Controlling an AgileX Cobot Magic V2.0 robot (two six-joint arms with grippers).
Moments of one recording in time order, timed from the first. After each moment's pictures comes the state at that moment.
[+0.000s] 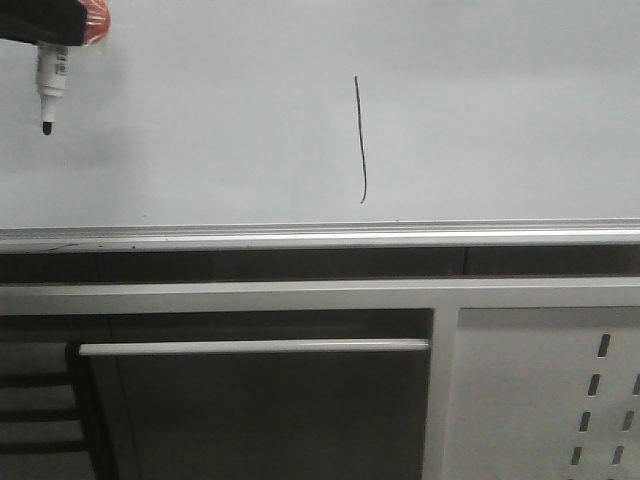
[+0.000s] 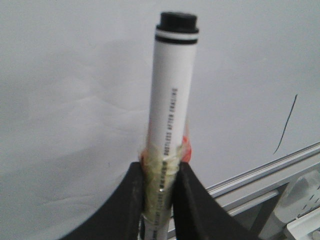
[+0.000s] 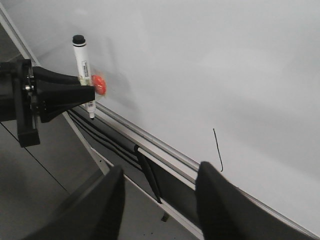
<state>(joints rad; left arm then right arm) -0.68 1.06 -0.65 -1.47 -0.20 1.44 0.29 0.87 -0.92 0.80 0.65 -0.70</state>
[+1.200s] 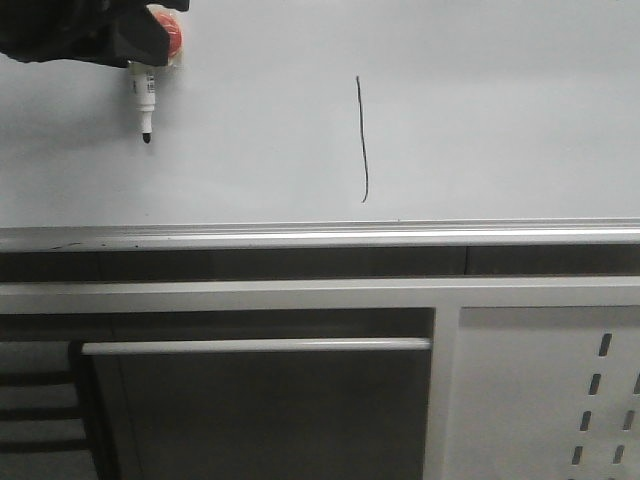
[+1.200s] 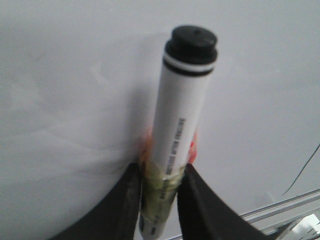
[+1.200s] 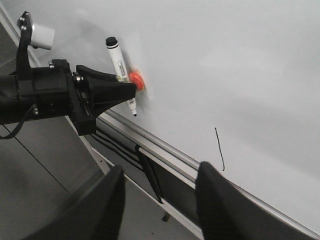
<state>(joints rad) -0.69 1.30 -0.77 -1.17 -0.27 0.99 0.29 0.87 -0.92 0.80 0.65 -0.70</state>
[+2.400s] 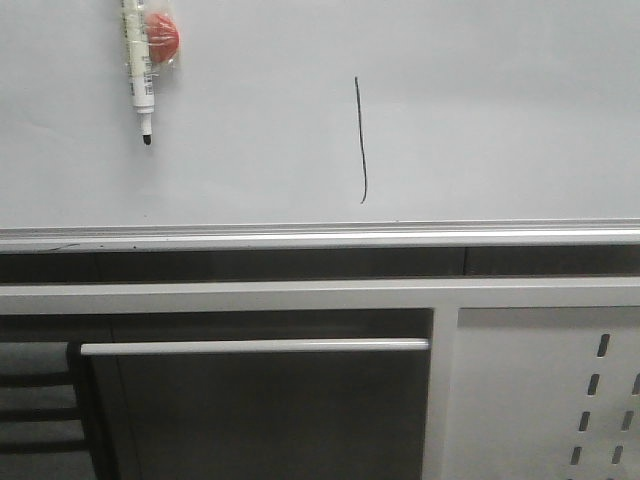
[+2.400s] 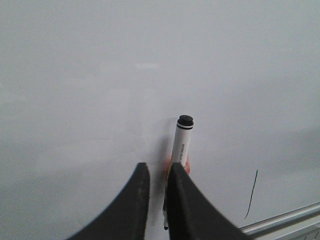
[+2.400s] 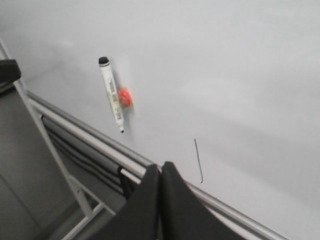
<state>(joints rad) -0.68 0.66 -0.50 -1.17 -0.22 1.08 0.29 0.66 -0.79 0.76 0.54 -0.69</state>
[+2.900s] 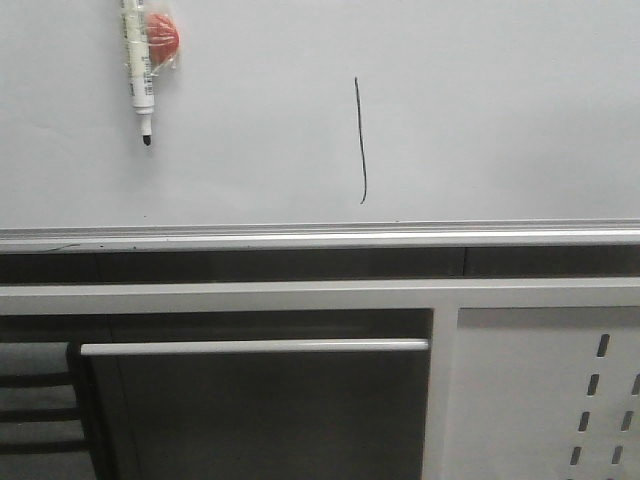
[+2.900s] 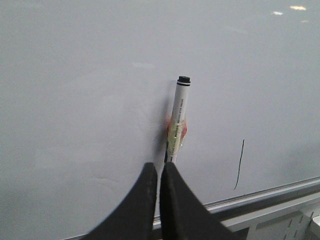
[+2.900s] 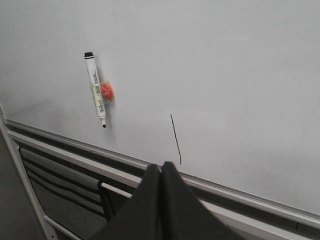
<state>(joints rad) -0.68 0.28 -0.22 -1.17 -0.18 1.09 0.29 0.11 -0.31 0.80 0.36 -0.69</state>
